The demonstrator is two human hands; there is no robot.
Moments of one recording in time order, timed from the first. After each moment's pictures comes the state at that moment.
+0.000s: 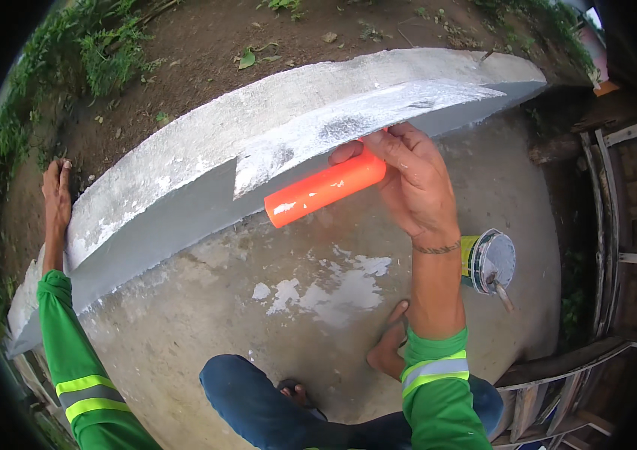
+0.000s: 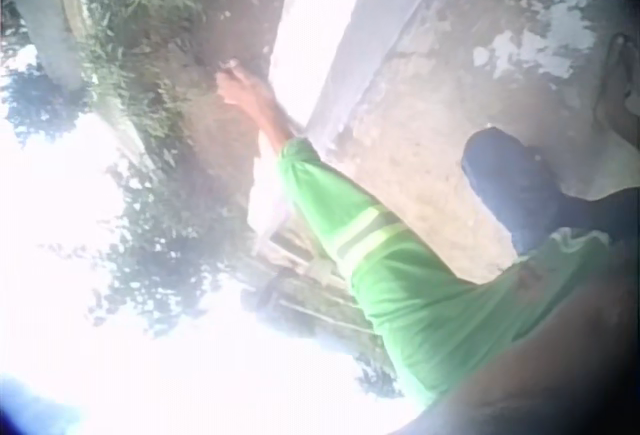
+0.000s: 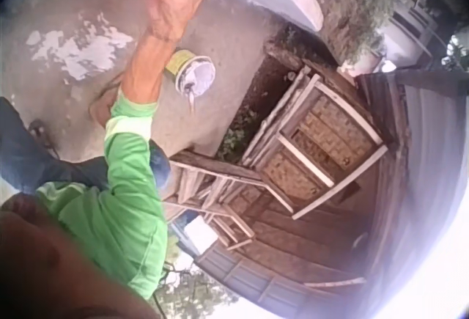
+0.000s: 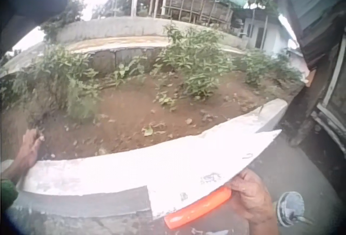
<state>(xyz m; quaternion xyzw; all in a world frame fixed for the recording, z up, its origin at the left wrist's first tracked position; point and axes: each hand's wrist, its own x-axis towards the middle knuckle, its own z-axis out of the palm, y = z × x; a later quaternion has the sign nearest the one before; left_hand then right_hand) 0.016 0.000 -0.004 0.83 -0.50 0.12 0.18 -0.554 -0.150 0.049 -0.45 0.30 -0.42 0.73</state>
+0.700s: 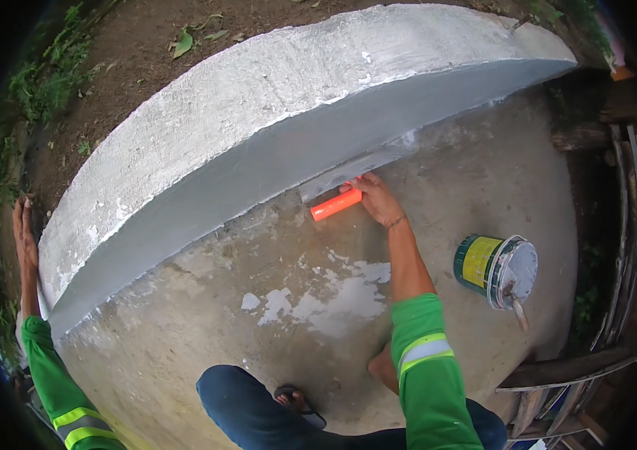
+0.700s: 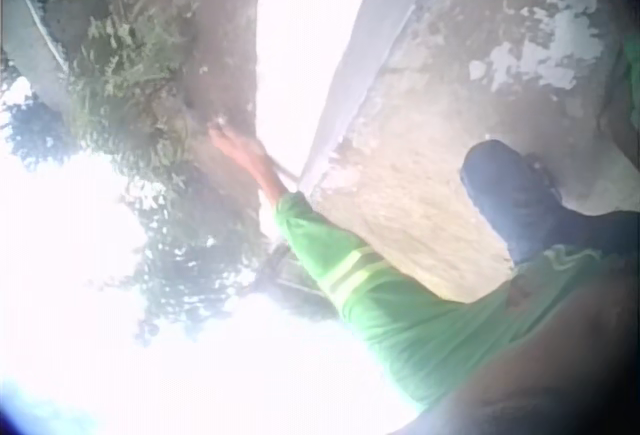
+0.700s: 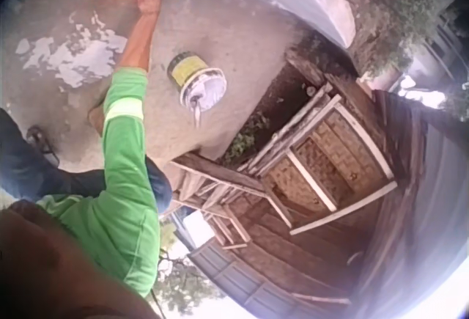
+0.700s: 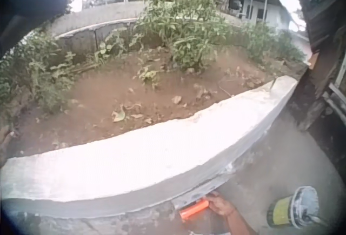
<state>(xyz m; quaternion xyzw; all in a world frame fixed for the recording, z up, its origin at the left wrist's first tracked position) 0.040 0.011 -0.010 0.85 -0.49 0.03 0.20 -0.636 -0.224 -0.290 -0.31 0.41 -0.30 0.80</state>
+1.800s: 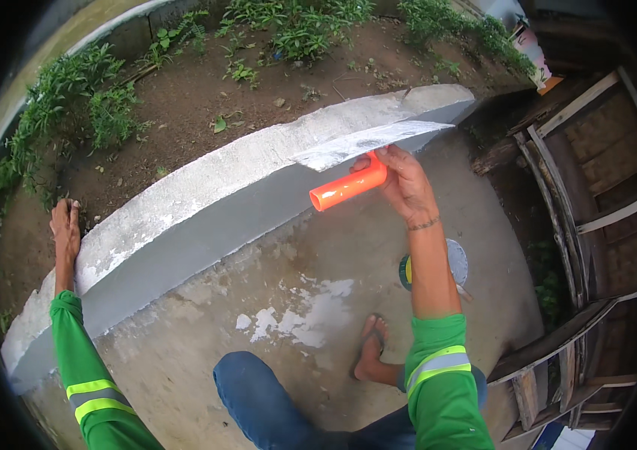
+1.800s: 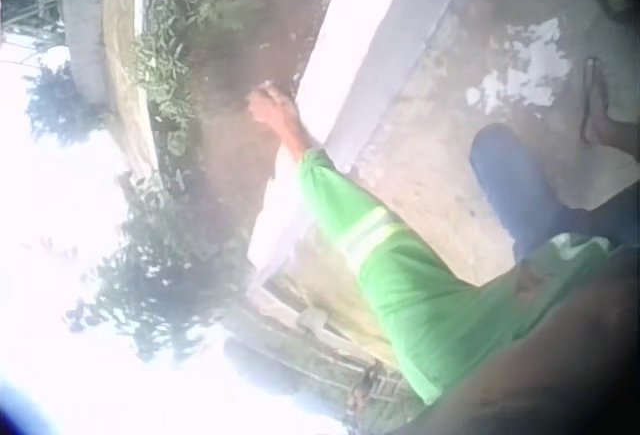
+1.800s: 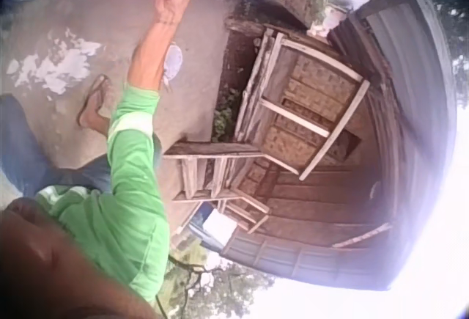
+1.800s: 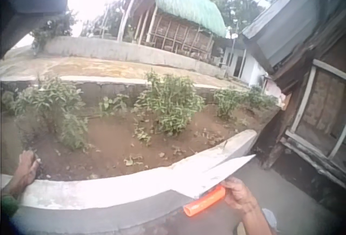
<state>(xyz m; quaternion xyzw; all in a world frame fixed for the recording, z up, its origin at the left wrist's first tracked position) 0.002 0.004 -0.001 0.82 -0.52 0.11 0.21 -0.641 -0.179 0.087 -0.47 0.30 -0.44 0.70</state>
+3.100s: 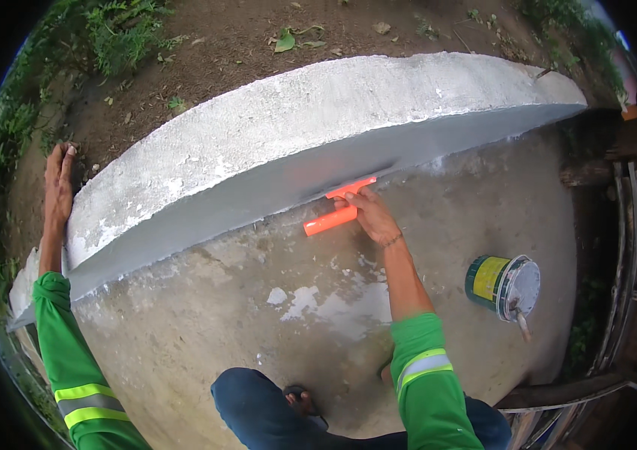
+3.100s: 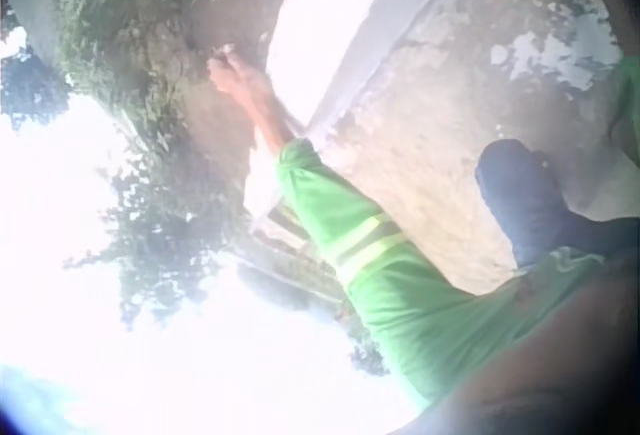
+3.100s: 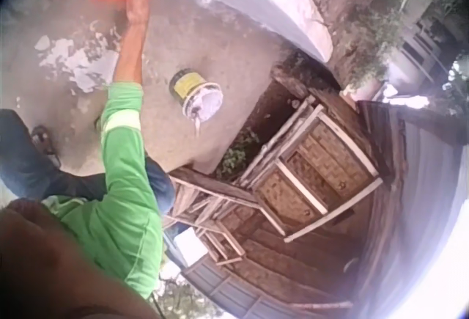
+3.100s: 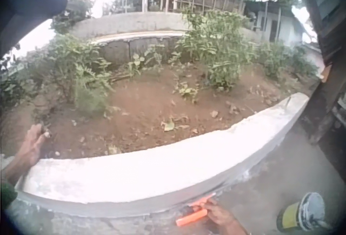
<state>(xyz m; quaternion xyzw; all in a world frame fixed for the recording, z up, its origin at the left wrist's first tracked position) 0.023 0.007 -0.013 0.84 -0.51 0.07 0.19 -0.538 -0.173 -0.230 -0.35 0.41 -0.27 0.80</state>
